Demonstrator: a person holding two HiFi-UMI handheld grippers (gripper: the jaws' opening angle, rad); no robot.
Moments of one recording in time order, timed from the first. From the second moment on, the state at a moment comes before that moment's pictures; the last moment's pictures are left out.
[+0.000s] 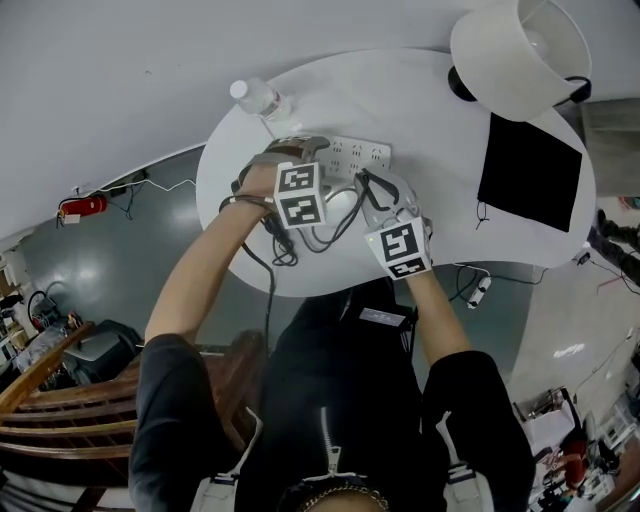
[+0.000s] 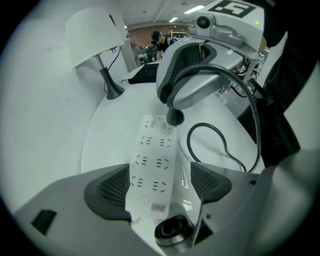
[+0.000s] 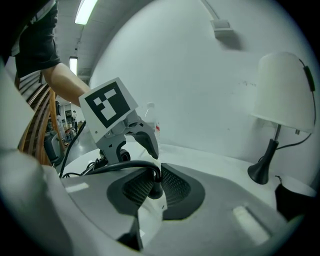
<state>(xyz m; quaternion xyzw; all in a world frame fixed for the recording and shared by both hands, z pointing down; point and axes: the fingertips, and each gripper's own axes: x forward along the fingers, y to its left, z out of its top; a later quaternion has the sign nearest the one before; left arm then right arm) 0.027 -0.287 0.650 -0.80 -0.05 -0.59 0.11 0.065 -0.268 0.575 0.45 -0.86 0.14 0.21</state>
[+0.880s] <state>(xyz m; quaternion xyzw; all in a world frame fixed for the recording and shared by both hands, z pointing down) -0.041 -0.248 0.561 -0.86 0.17 -0.48 0.05 0.052 -0.212 0.520 0.49 -0.84 0.11 0.20</state>
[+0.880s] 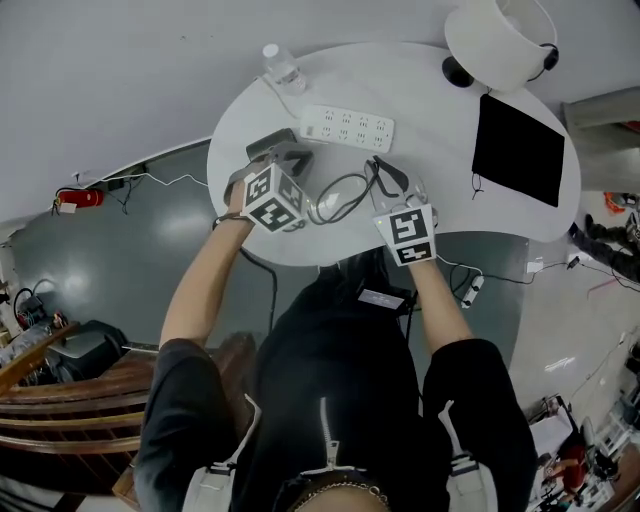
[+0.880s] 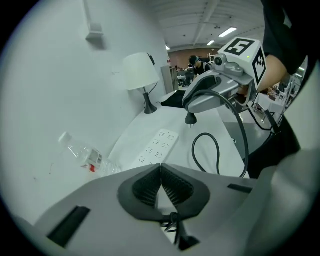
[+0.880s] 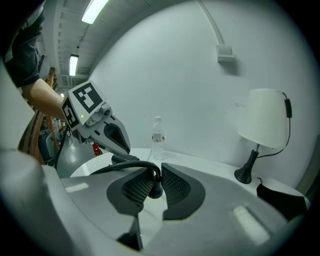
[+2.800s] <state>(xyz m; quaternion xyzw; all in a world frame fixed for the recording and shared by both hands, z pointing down) -0.104 -0.127 0.405 -0.93 0.28 -0.22 0.04 0.018 -0.080 0.371 0.54 -0.83 -0.02 0.13</state>
